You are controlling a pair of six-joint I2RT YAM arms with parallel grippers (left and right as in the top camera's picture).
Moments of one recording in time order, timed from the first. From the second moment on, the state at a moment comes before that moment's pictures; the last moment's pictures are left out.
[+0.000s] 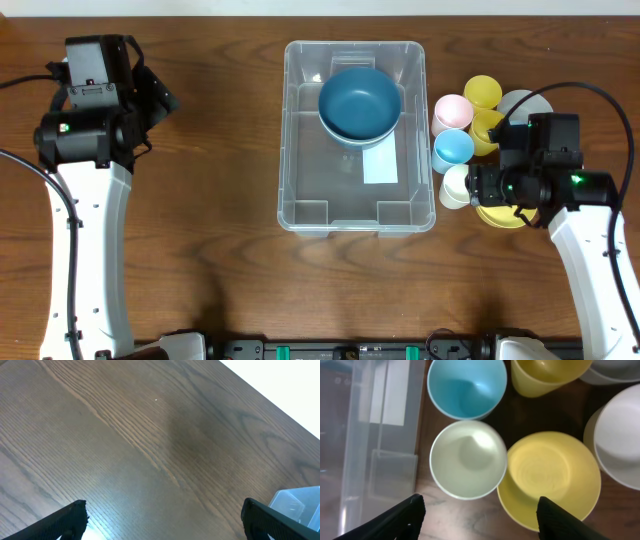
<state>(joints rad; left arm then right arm) 0.09 1.44 1.54 -1.02 -0.27 -0.56 -0.04 1.29 1.03 -0.89 -0.12 -0.08</state>
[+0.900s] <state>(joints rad) 0.09 1.44 1.54 -1.02 -0.27 -0.56 -0.08 1.47 0.97 -0.73 -0.07 -0.10</state>
